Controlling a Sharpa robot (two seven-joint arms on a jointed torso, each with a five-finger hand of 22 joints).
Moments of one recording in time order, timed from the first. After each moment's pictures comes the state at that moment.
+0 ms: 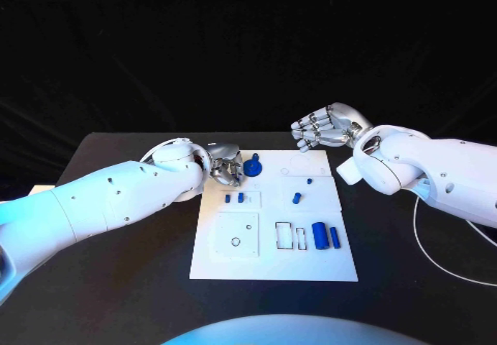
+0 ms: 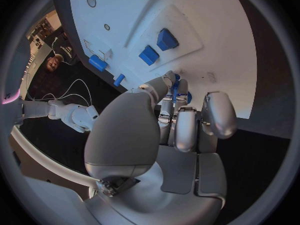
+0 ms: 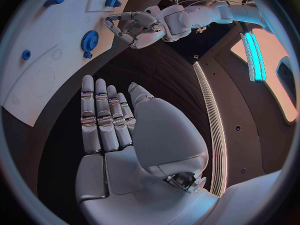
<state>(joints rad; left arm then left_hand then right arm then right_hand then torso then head) 1.18 -0.54 0.00 1.21 -1.47 -0.03 -0.10 1.45 -0.12 0.54 -0.09 0.05 1.18 0.11 0.18 0.10 1.24 0.08 0.22 0.12 1.47 -0.03 1.38 1.15 0.09 1.46 0.07 1.14 1.31 1.25 -0.87 -0.02 1.51 -0.68 -0.37 0.06 1.47 0.02 0.13 0.18 0.24 0.92 0.22 0.11 0.07 1.02 0.16 0.20 0.06 1.16 0.11 0.06 0.12 0.17 1.02 0.21 0.28 0.15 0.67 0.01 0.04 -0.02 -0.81</state>
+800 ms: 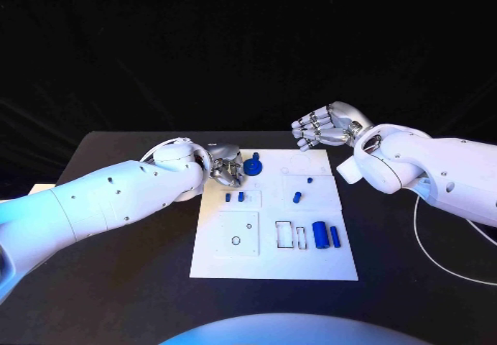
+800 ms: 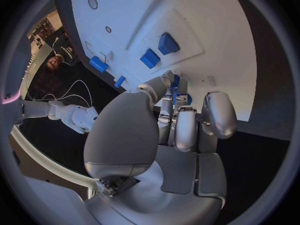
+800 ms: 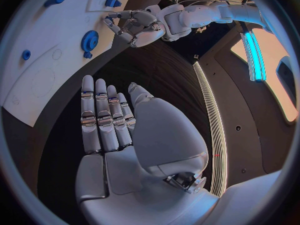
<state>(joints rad) 1.18 -0.54 0.00 1.22 -1.47 -0.02 -0.11 1.42 -0.13 0.53 -0.09 0.05 1.18 0.11 0.18 0.10 1.24 0.08 0.22 0.13 1.47 -0.03 1.38 1.14 0.09 1.46 0.07 1.14 1.31 1.25 -0.87 -0.02 1.51 -0.68 -0.36 0.06 1.47 0.02 0.14 0.17 0.24 0.92 0.22 0.11 0.07 1.02 0.16 0.20 0.06 1.16 0.11 0.06 0.11 0.17 1.02 0.21 0.28 0.15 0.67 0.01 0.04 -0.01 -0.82</state>
